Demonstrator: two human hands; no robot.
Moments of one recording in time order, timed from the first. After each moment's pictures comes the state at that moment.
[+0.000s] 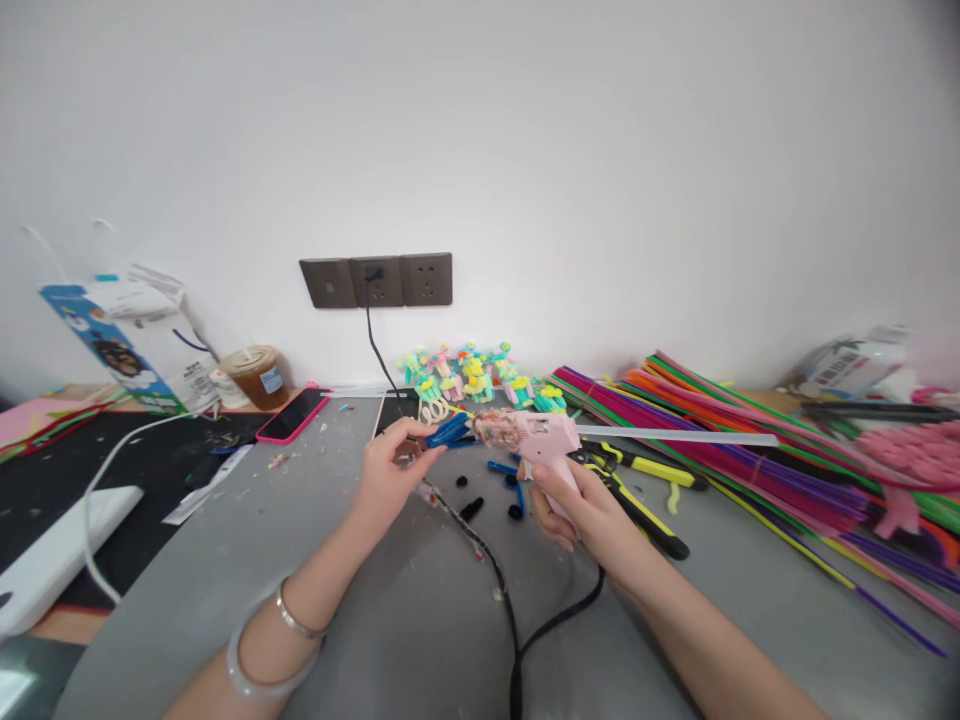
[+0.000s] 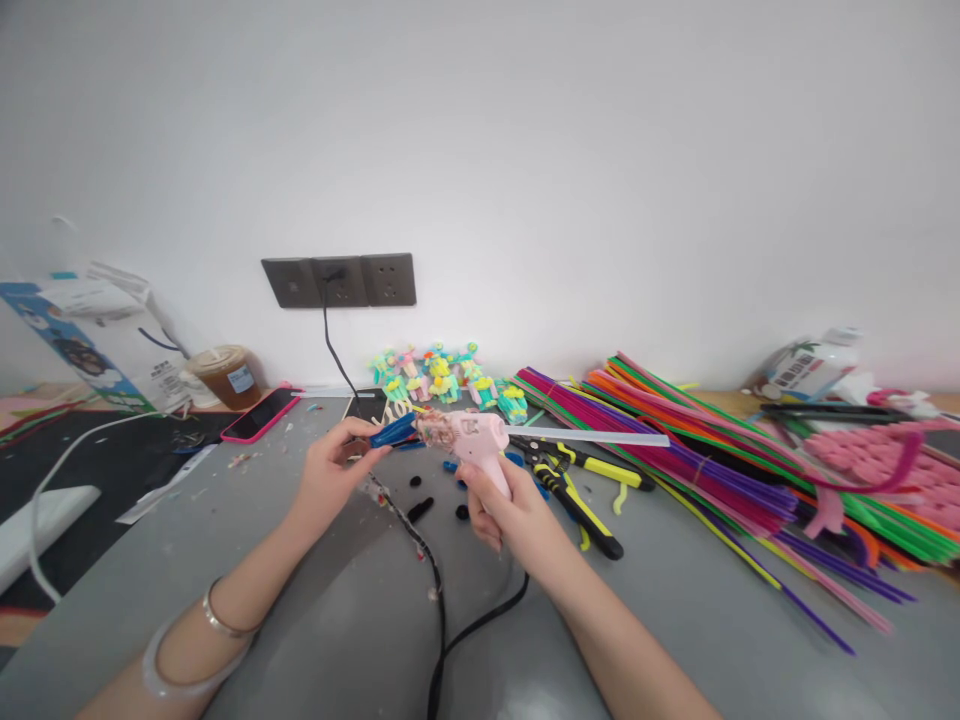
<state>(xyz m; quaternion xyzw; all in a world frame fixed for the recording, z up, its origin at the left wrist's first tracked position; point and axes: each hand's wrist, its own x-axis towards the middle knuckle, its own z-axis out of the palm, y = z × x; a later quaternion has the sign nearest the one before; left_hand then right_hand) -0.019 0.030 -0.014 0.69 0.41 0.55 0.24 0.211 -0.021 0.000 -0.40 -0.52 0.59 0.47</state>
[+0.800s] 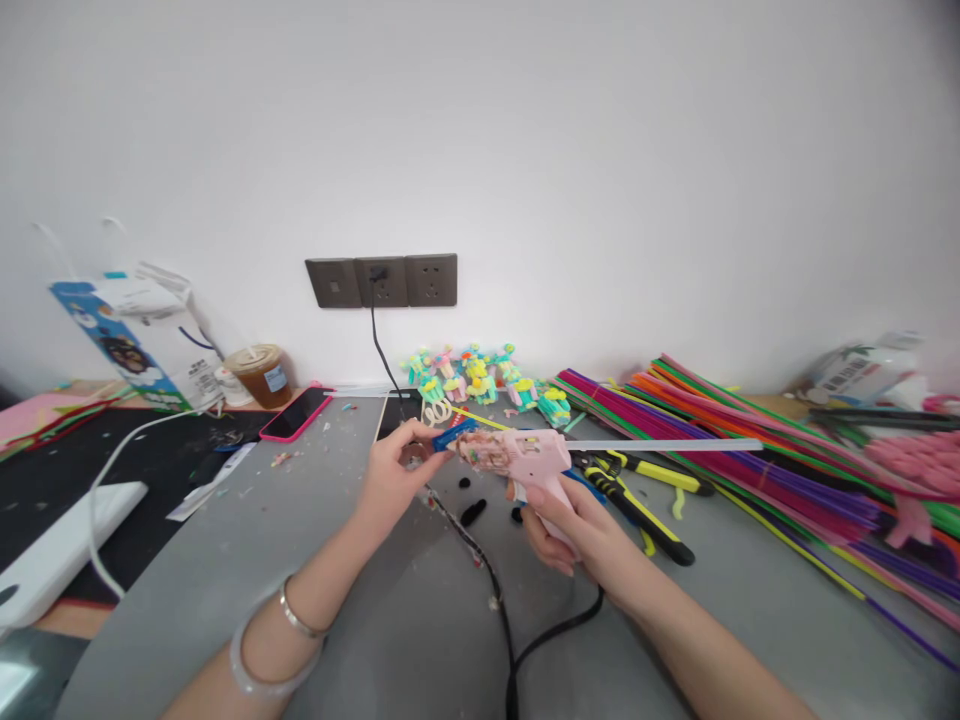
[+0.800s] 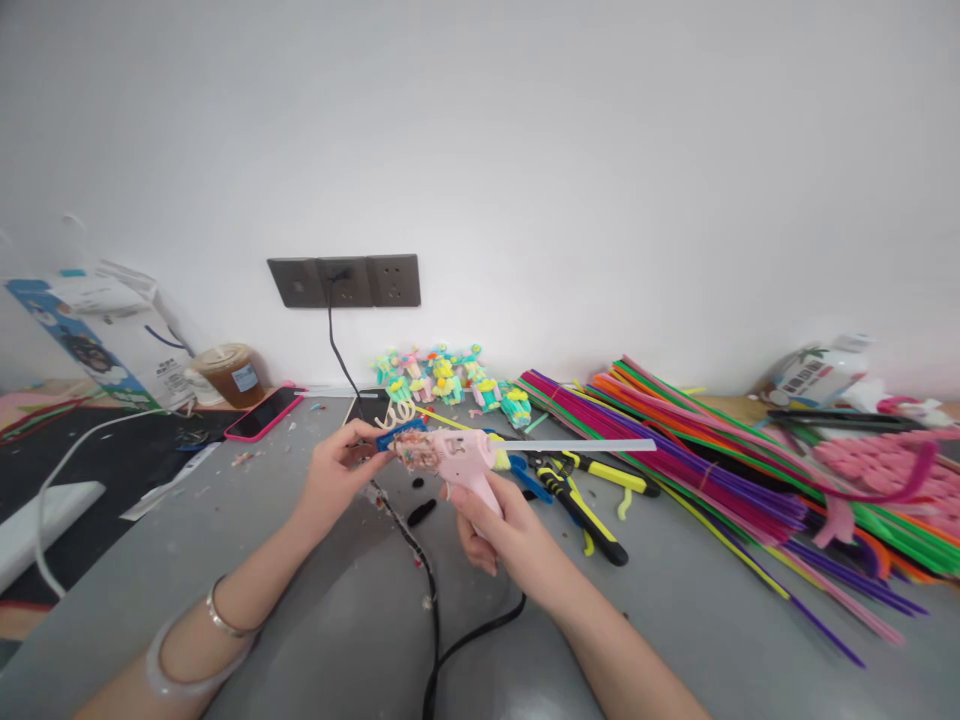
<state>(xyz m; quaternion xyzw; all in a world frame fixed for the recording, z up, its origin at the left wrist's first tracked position) -0.012 0.027 -0.009 0.68 0.40 0.55 0.28 0.212 -0.025 -0.015 -0.32 -0.54 0.65 0.44</state>
